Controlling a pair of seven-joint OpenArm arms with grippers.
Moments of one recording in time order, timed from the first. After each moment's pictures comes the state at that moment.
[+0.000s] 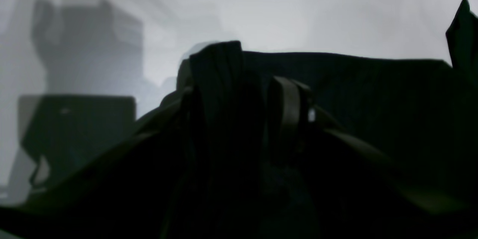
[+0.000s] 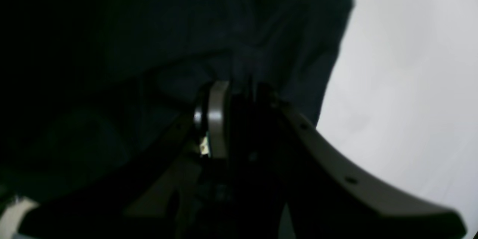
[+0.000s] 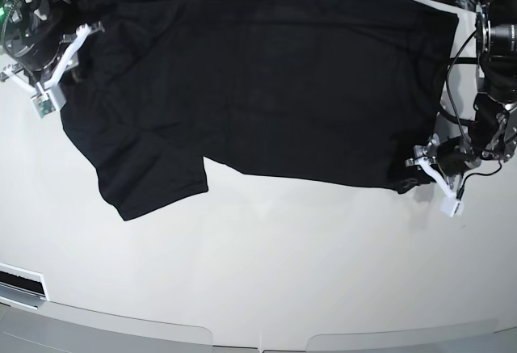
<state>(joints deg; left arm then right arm) -25.2 -28.6 6.5 27.9 -37.2 -43.7 24.4 -29.2 17.3 21.2 114.2 19.9 25.3 -56.5</state>
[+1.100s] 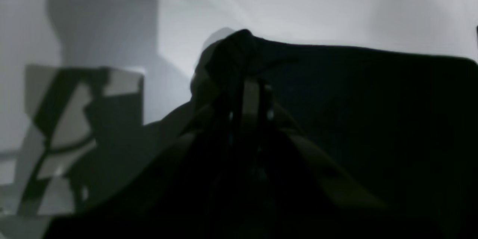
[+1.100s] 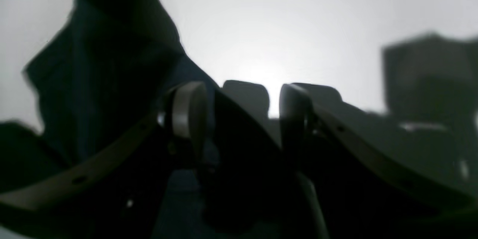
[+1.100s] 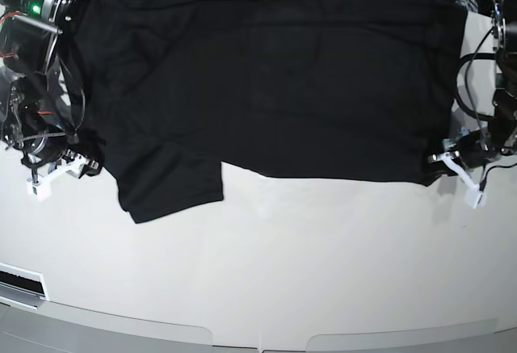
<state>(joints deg) -24.5 -33.2 6.6 27.8 -41.4 -38.0 27.5 14.0 17.3 24.6 47.3 27.1 31.4 -46.0</state>
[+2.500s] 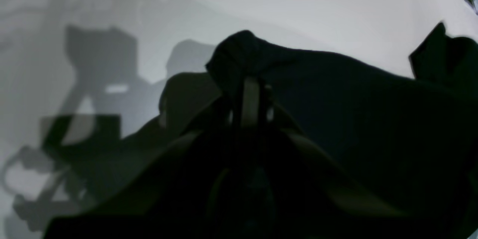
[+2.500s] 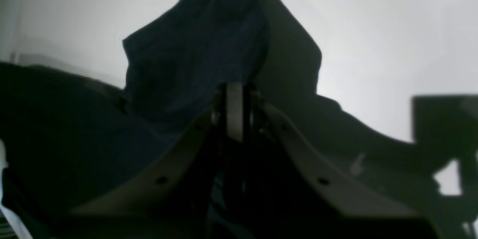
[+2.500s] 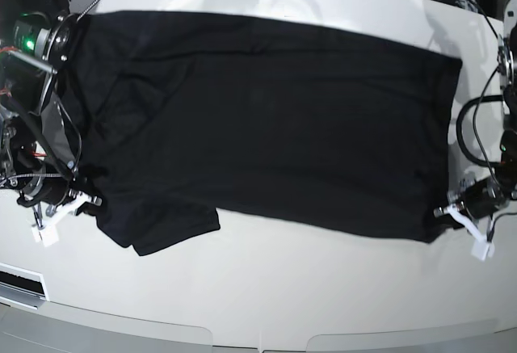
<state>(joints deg) -34.7 -32.8 6.9 27.6 -43.3 -41.5 27.6 23.6 17.1 24.6 46.8 28.8 40.4 -48.5</state>
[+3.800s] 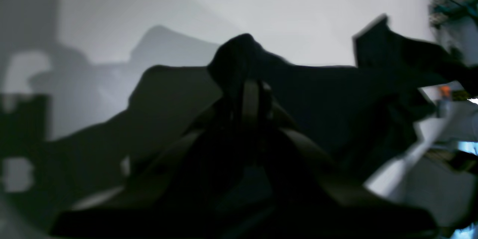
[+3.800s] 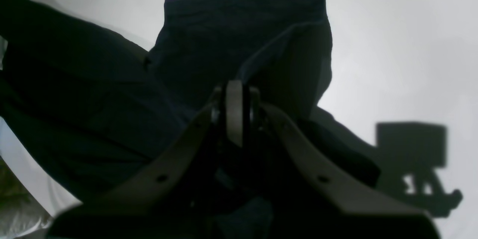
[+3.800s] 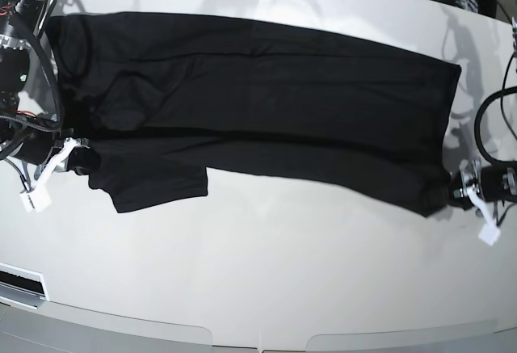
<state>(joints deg) -29.0 -37.7 6.9 36.2 -71.2 -43.7 60.4 4.1 18.1 24.6 80.9 44.0 40.4 -68.7</state>
